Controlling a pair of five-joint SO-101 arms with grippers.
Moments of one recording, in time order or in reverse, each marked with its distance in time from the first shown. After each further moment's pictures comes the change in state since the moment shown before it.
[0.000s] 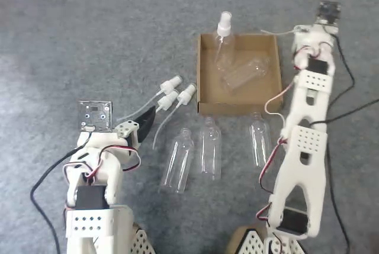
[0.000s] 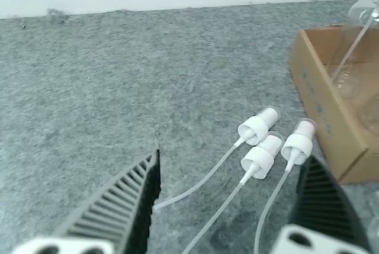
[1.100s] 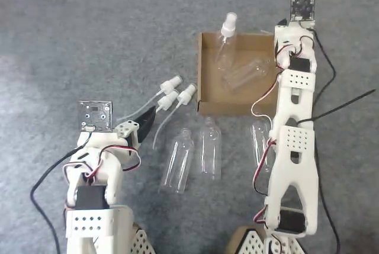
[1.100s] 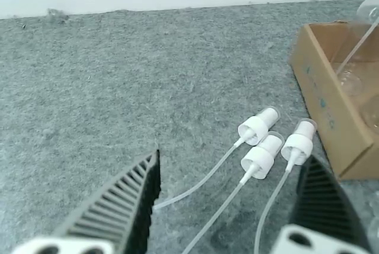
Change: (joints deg) left arm 0.0 0.0 0.0 0.0 0.0; right arm -6.8 2.6 -3.0 -4.7 8.2
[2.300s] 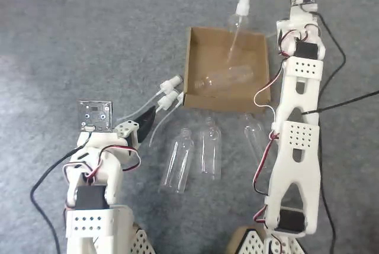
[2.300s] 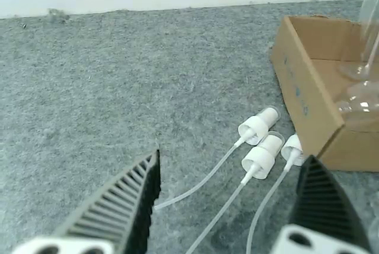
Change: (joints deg) left arm 0.0 0.0 0.0 0.0 0.0; right arm -1.1 -12.0 1.2 16.4 2.4
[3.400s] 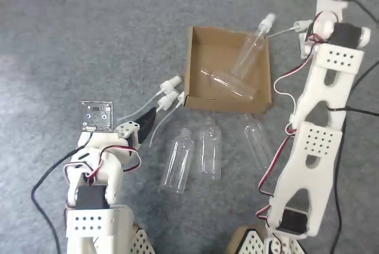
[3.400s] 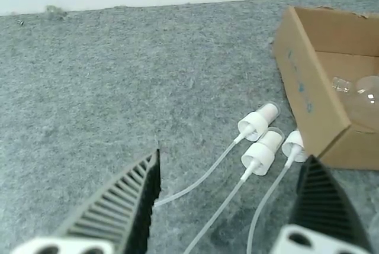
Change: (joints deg) left arm 0.1 0.0 0.5 0.0 -0.4; right arm 4.7 -25.2 4.4 46.9 6.6
